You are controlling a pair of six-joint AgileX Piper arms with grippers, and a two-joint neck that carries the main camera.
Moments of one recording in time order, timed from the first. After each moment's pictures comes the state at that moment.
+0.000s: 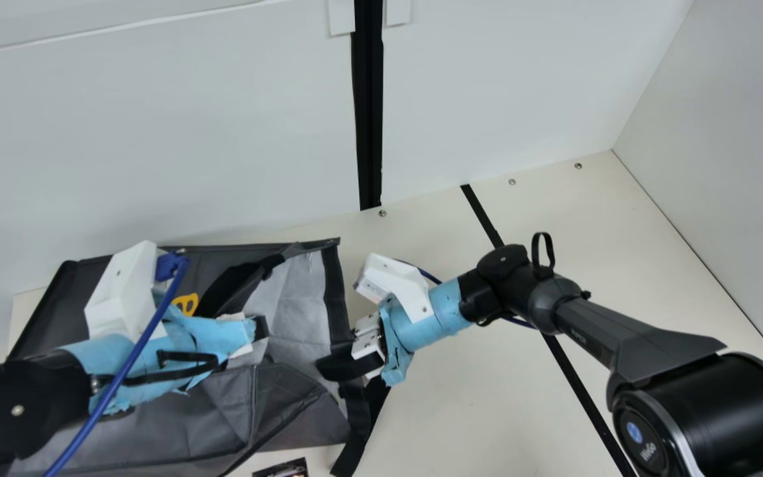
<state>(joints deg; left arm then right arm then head) -29.3 91.0 -80.9 -28.0 47.3 -8.1 1.0 107.5 -63.4 72.2 69.7 -89.8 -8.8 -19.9</state>
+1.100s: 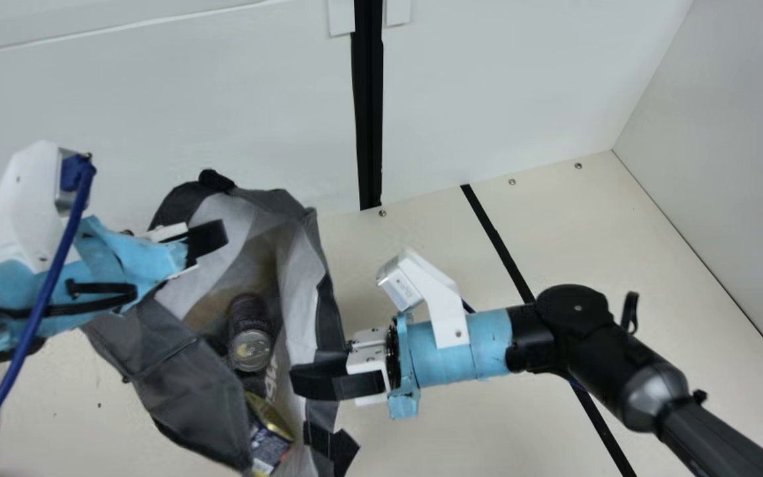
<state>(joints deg) -21.8 92.4 -98.1 -36.6 51.6 5.2 3.6 80.9 -52.0 87.4 70.5 -70.8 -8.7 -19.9</state>
